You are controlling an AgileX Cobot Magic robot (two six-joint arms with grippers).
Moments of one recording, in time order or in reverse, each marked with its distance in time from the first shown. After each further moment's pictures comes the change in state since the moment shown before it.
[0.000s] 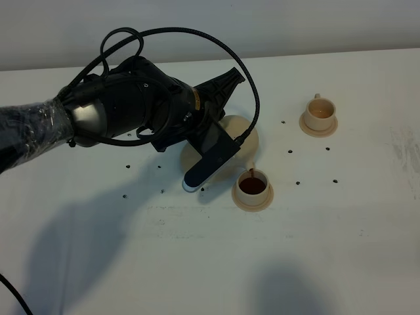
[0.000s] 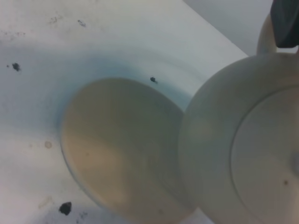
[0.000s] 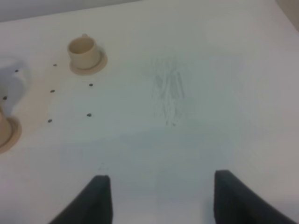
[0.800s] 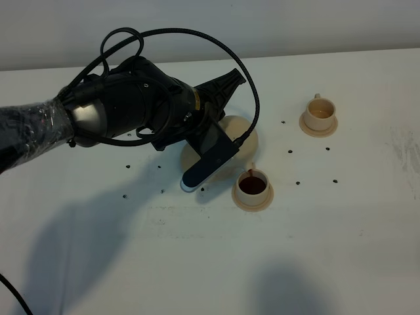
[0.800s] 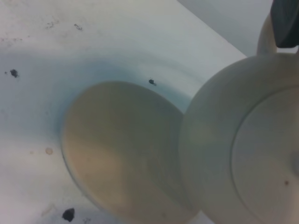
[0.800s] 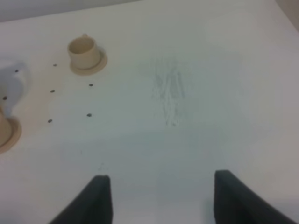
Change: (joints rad) left arm 0.000 0.000 0.000 0.001 0.000 0.026; right arm 0.000 0.000 0.000 0.000 0.000 0.000
